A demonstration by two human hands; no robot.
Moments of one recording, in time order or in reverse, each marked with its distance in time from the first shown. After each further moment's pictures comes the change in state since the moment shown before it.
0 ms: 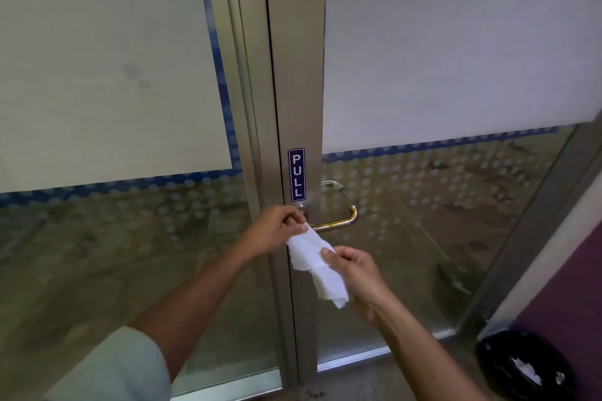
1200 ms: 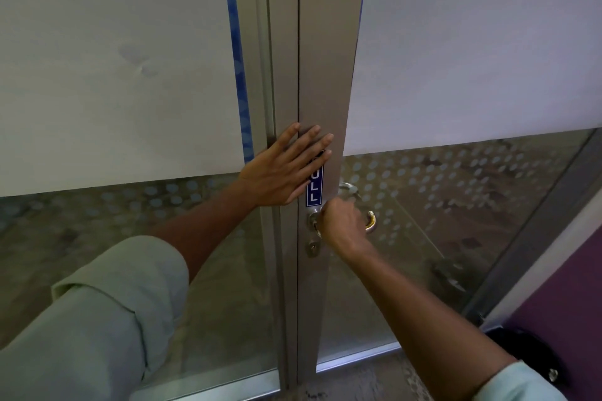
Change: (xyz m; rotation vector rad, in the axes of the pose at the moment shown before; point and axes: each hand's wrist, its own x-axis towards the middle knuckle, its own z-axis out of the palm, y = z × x) left_hand 0.099 -0.022 -0.077 1.501 0.503 0.899; right_hand 0.101 -0.052 0.075 -1.351 0.345 -0.262
